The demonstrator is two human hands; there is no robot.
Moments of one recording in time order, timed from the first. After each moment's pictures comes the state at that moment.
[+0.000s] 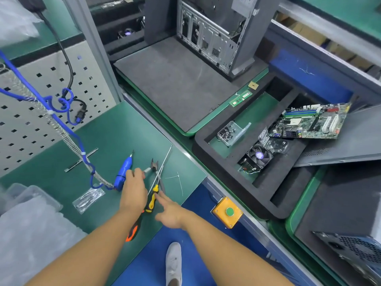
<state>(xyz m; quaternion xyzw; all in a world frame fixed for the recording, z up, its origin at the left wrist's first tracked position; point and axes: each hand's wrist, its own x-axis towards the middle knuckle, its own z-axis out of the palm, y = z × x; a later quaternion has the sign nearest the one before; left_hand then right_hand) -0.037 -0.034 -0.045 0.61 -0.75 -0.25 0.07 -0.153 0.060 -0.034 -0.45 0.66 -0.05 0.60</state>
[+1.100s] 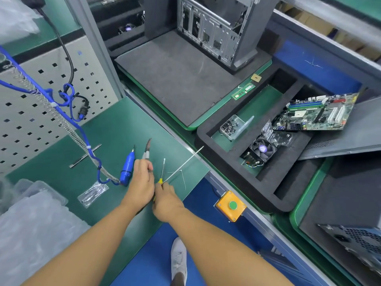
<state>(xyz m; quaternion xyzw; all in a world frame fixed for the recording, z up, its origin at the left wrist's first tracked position) -0.038 -0.026 -0.021 0.50 -0.73 -0.40 0.22 -0.120 0.045 -0.057 -0.55 0.74 -0.05 0.38</state>
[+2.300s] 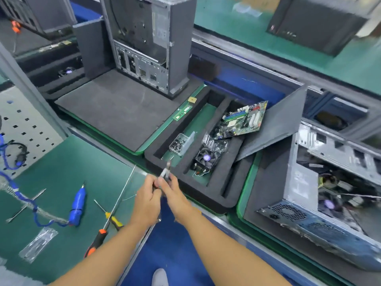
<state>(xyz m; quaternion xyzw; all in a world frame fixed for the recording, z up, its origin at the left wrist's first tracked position) -0.164 0.057 0.042 0.38 -0.72 -0.52 0.26 -0.258 0.113 0.034 -0.17 0.66 -0.51 0.52</state>
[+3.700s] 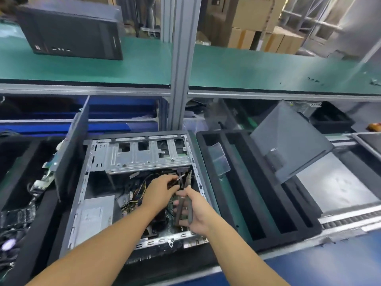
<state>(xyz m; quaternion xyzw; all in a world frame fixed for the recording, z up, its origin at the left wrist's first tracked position) -0.609 0.417 0.092 0.03 -0.92 -0.40 -0.01 -0.571 0.559 0.137 0.23 0.56 -0.72 0.35</state>
